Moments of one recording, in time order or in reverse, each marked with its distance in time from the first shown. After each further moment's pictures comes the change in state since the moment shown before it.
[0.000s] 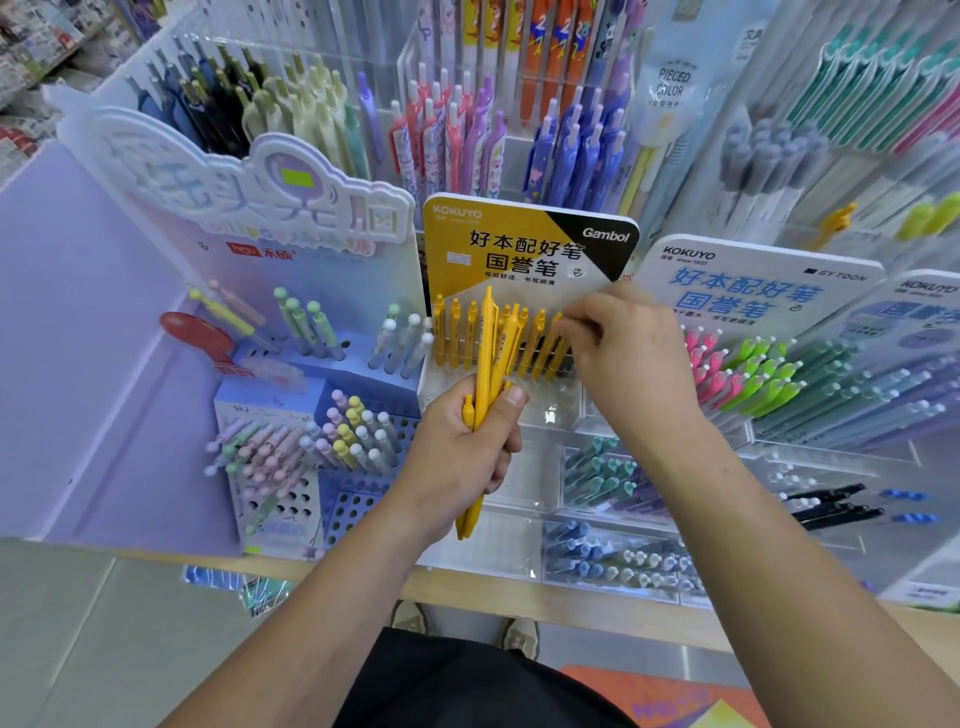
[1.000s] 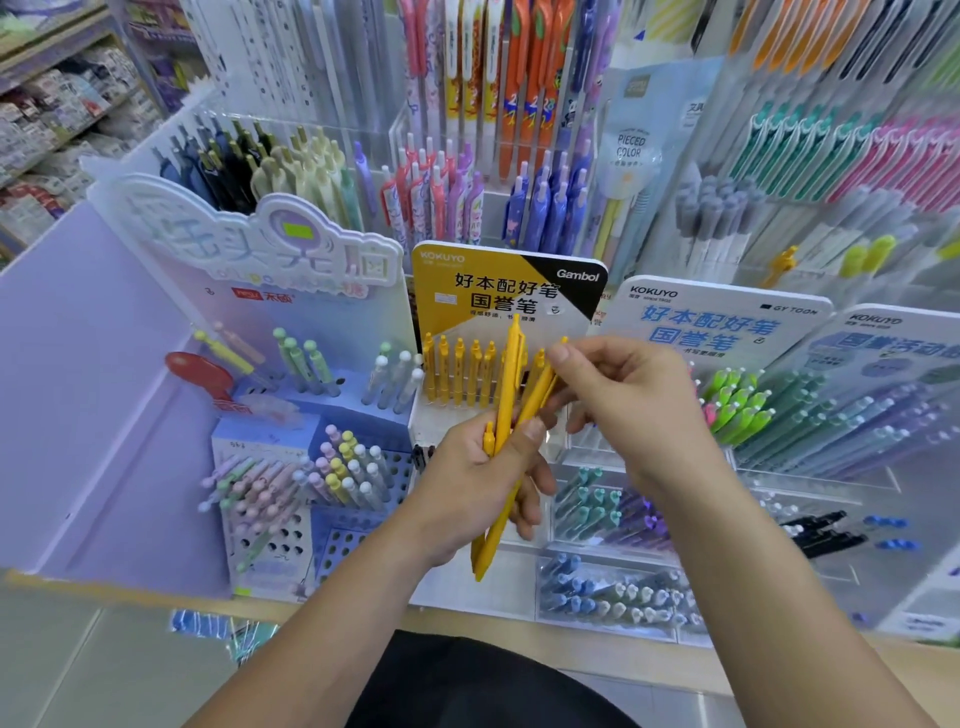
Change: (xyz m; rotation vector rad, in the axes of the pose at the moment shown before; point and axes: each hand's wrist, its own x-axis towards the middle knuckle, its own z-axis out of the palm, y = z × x) left_hand -0.005 0.020 0.018 -0.025 -0.226 0.045; right_hand -0.018 -0.026 -0.043 0.845 -0.123 0.453
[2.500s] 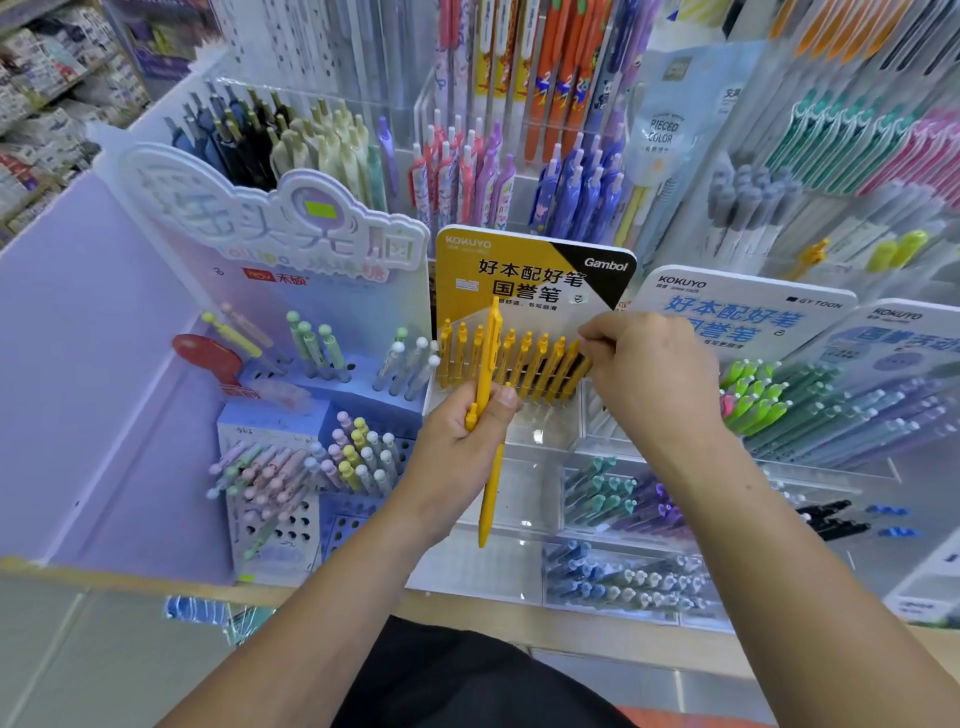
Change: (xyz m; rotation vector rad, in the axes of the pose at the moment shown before) left_hand 0.003 -0.006 -0.028 0.215 0.253 0.064; right_hand 0.032 0.010 0.005 -1.169 0.154 -0.288
